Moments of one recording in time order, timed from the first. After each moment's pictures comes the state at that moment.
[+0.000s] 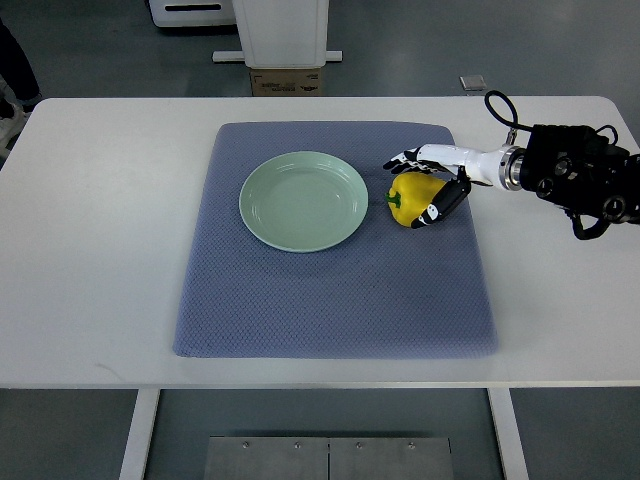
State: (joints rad) left arm 0.02 0.00 -0.17 -0.23 0.04 0.15 0.02; right arm 1.39 -0.28 -0.56 0.75 -0.48 0.16 0.33
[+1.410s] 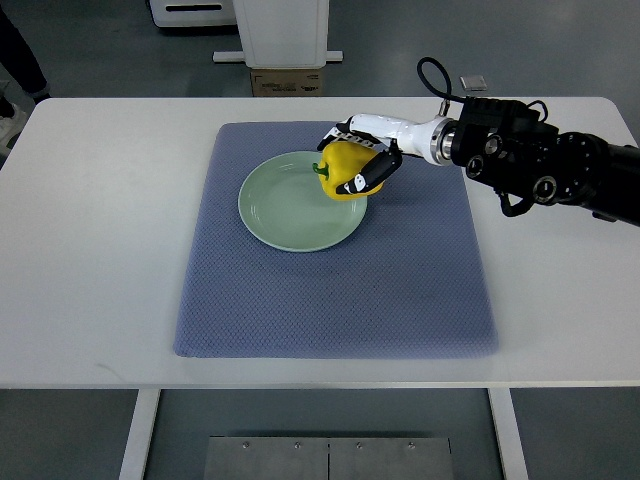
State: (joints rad) left arm 0.02 0.00 -0.17 -0.23 0.04 0.15 0.02; right arm 1.46 -0.06 -0.49 0.70 -0.46 0.10 0.29
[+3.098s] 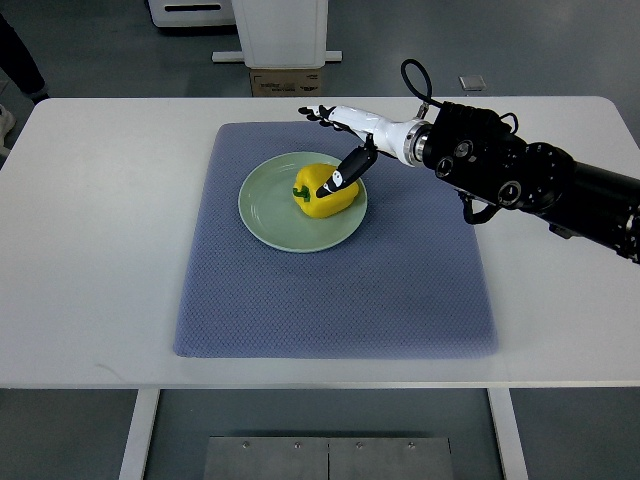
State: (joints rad) left arm 0.02 0.00 -0.17 -0.23 0.04 0.15 0.02; right arm 1.38 0.00 -0.36 0.58 -0.41 0.10 0.26
